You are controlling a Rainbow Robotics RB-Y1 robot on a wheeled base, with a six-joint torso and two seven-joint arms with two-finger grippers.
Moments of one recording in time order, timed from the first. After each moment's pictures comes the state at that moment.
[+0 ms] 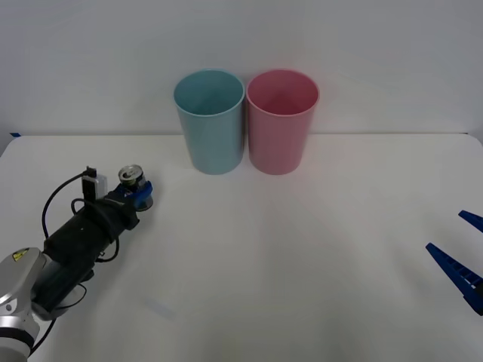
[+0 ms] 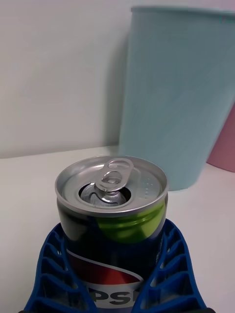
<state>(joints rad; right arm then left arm) 0.35 -0.40 -0.52 -1.66 0.96 -1.22 0.00 -0.15 0.31 0.10 -1.21 -1.07 -0.56 -0.20</state>
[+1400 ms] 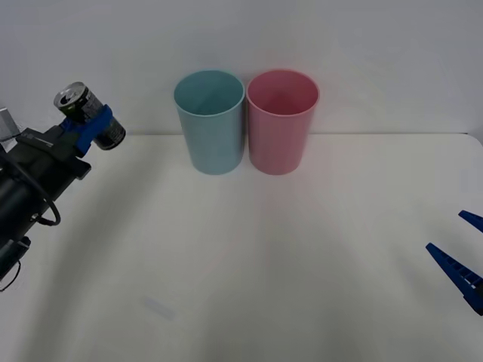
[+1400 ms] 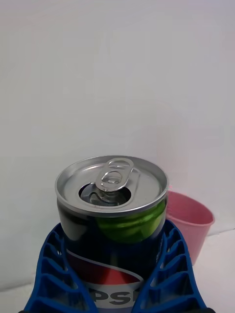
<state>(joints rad) 0.35 -0.40 -0.52 -1.66 0.96 -1.22 0.00 0.02 0.46 0.18 -1.89 -1.11 -0.51 0.36</state>
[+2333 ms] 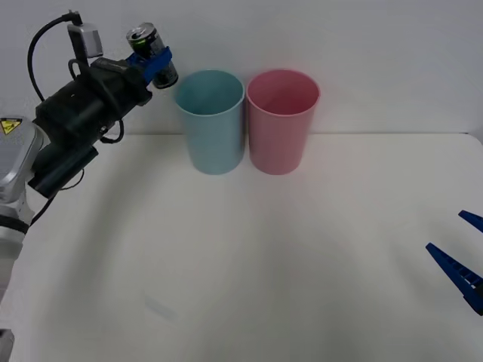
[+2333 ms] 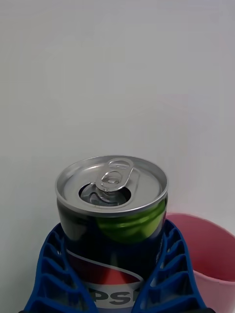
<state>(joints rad) 0.35 -0.40 -0.52 -1.66 0.96 -1.22 0.00 -0.57 0.45 0.00 -1.35 -1.23 -0.50 0.37</state>
